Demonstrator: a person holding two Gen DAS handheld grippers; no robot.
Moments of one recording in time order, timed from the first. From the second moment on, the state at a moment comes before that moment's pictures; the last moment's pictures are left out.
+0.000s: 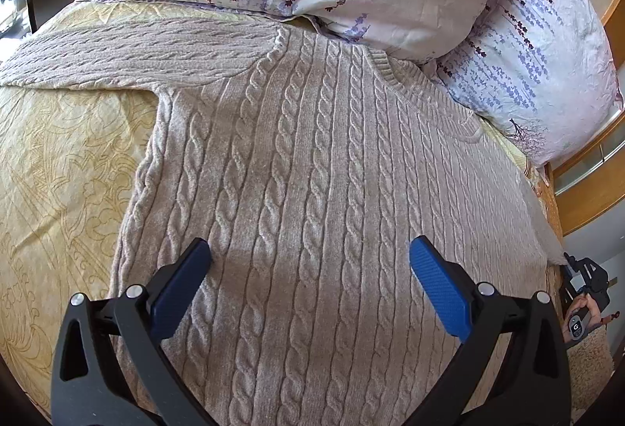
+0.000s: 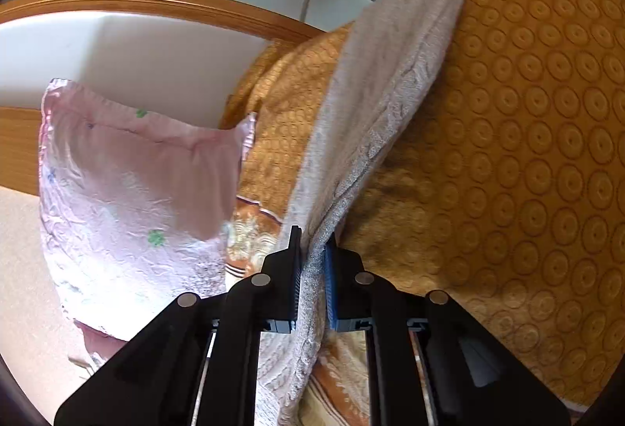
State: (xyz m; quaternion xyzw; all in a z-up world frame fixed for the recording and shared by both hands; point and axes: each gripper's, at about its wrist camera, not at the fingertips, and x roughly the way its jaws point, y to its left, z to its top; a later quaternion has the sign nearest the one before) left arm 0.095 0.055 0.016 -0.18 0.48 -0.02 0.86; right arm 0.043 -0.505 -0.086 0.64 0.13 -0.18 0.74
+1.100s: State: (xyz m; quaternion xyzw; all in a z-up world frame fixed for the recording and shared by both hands) left arm 0.123 0.055 0.008 -0.19 0.47 -0.06 0.86; right arm 0.177 -0.290 -0.054 0.39 0.38 0.09 0.83
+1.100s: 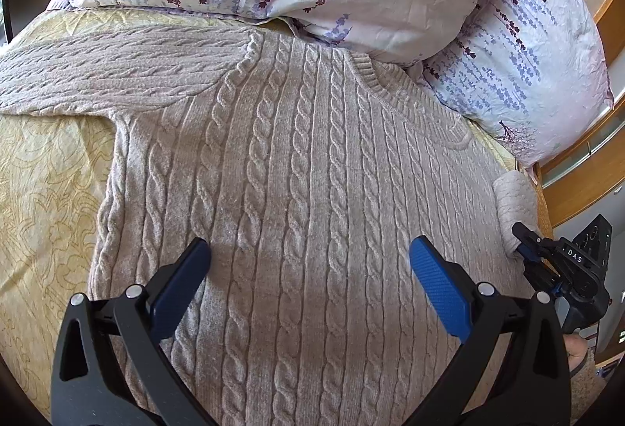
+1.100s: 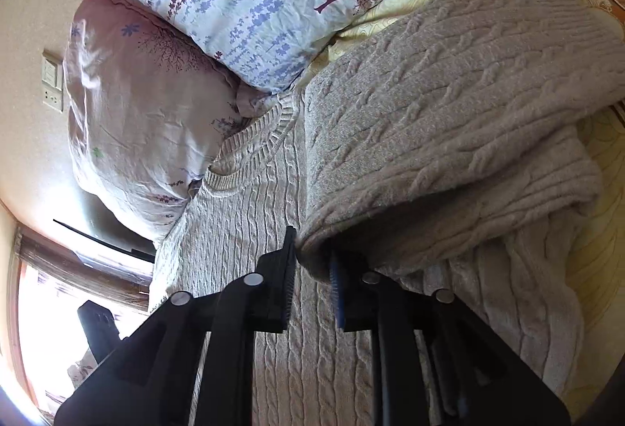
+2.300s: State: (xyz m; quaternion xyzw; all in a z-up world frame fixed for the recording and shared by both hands) left arm 0.131 0.058 0.007 -0.19 0.45 -0.07 0.87; right arm 0.220 -0.346 -0.015 0.63 0.21 0.13 0.74
